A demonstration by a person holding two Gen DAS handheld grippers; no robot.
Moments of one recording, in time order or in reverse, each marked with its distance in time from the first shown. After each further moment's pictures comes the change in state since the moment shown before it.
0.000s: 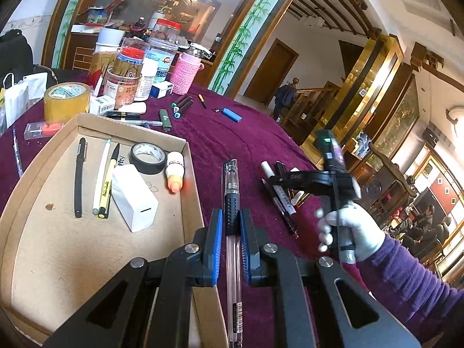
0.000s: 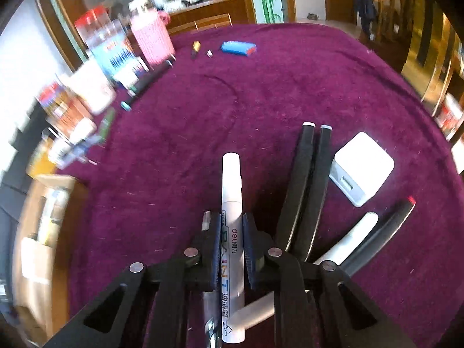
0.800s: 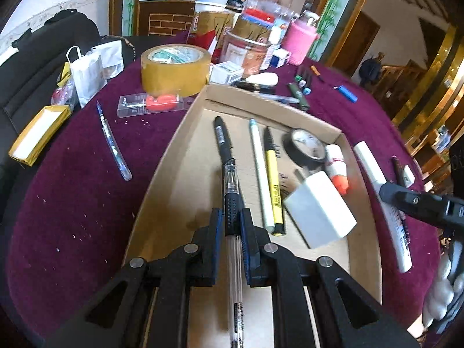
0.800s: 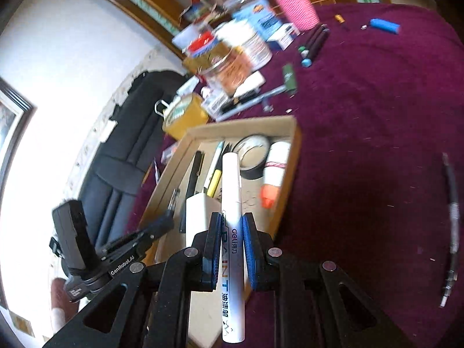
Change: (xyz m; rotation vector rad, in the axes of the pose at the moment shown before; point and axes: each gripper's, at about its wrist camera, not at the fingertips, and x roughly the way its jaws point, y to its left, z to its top) left arm 0.020 0.128 0.040 -0.110 0.221 0.426; right arm -0.009 0.168 -0.046 -0.084 0.143 0.490
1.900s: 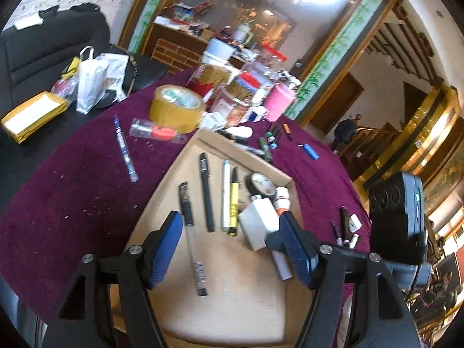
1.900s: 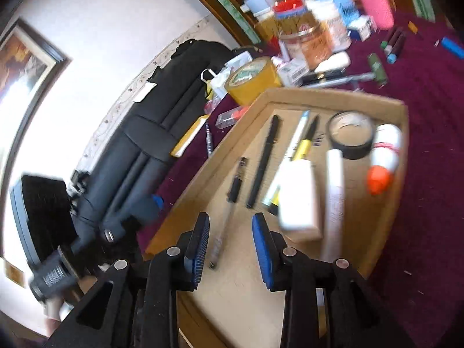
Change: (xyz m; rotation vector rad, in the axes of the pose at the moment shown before) left arm -0.087 0.011 -0.031 -0.167 -0.252 -0.206; right arm 0.030 0.060 -0.030 -0.212 0.058 0.125
